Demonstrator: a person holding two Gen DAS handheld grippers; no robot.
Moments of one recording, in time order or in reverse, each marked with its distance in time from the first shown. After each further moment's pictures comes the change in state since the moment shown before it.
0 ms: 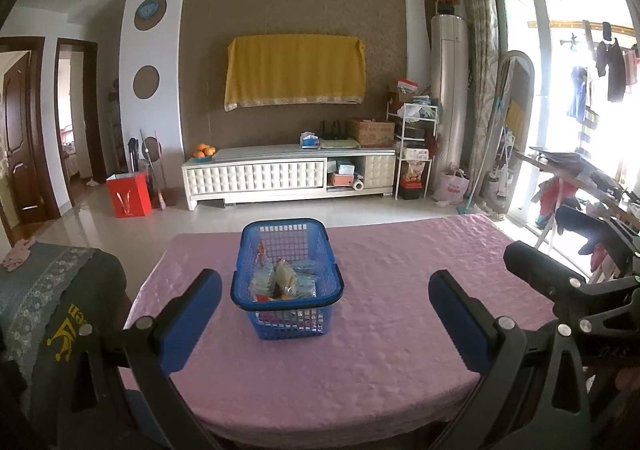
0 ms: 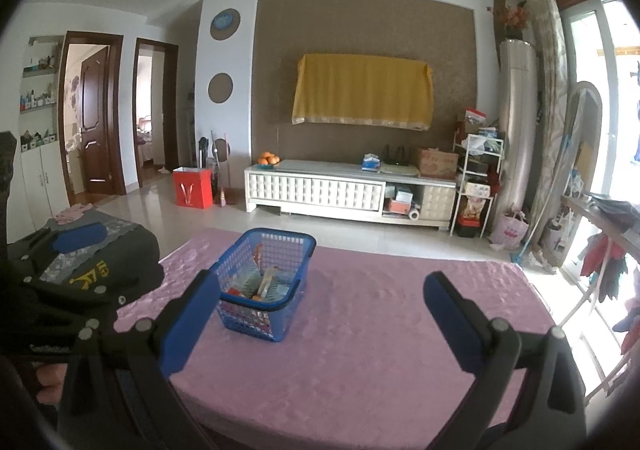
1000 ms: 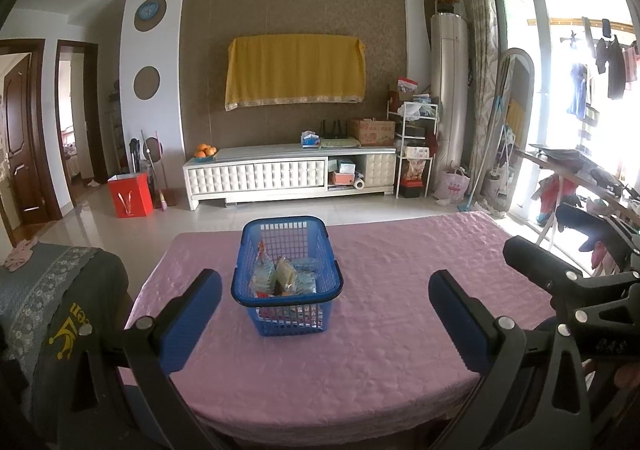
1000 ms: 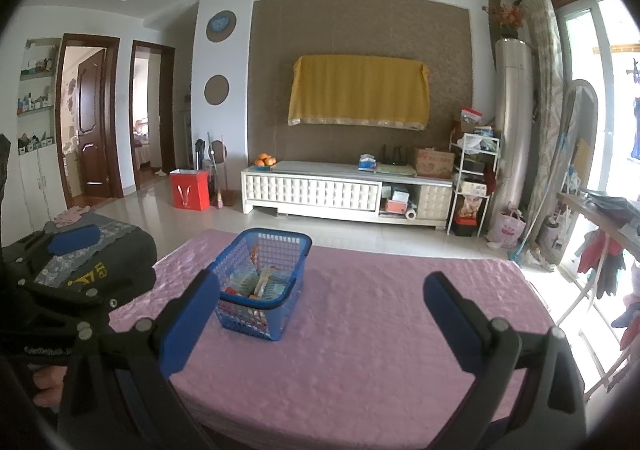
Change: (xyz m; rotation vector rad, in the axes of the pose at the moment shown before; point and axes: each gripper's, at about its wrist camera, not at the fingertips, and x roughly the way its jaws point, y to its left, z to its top) left arm -0.005 -0.003 -0.003 0.002 0.000 0.004; right arm -0.006 0.004 -0.003 0.007 0.002 -0.015
